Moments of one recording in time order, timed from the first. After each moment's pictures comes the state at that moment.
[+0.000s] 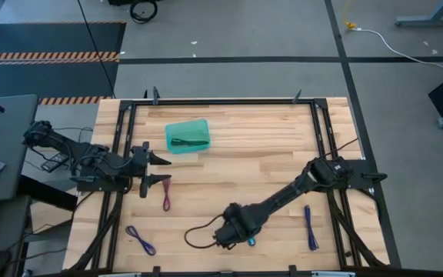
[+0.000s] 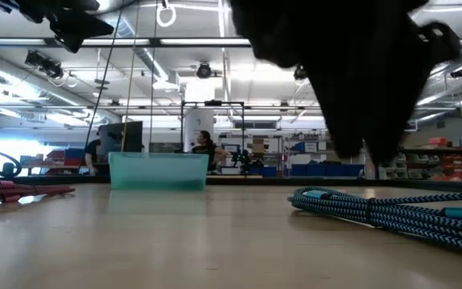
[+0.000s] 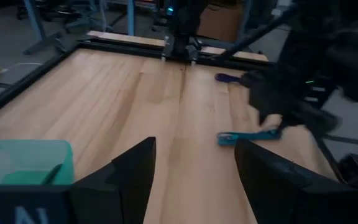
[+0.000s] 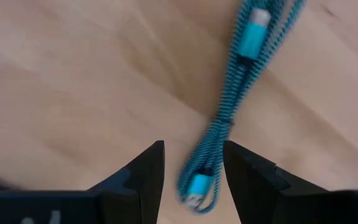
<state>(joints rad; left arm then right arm) -0.43 0.58 0.52 -0.25 -0.47 -0.28 0.50 2.28 1.91 -1.17 -0.02 1.47</state>
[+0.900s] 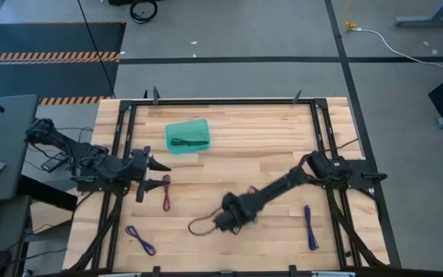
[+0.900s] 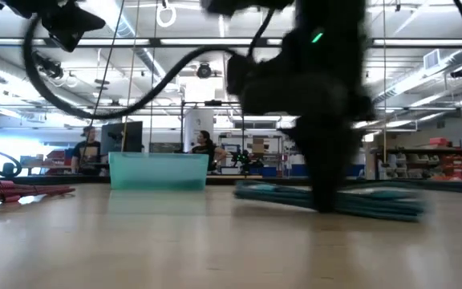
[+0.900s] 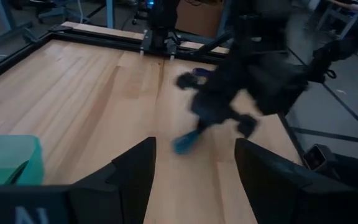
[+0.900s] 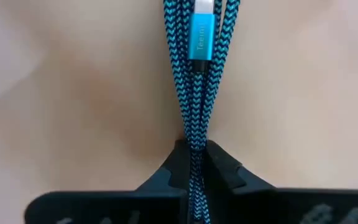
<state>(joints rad) -0.49 0.58 0.52 -0.24 -0.44 -0.33 0.37 2.26 1.72 -1.08 0.21 1.02</state>
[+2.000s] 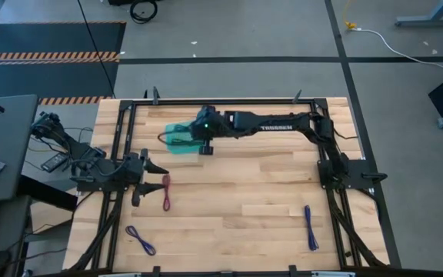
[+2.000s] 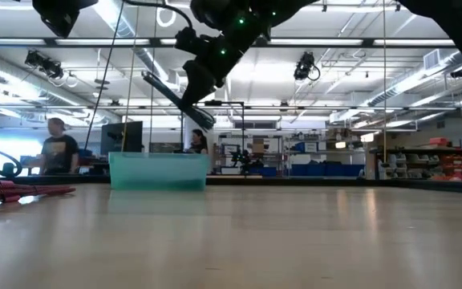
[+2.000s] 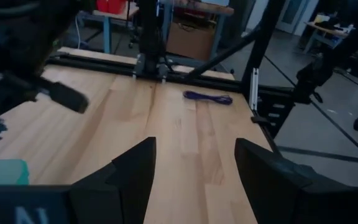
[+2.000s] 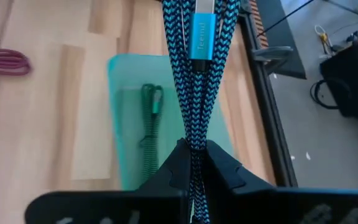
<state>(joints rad) -0.62 0.58 0.52 -0.15 -0.59 -0.32 -0.18 2.09 1.83 -0.45 0.20 -0.33</state>
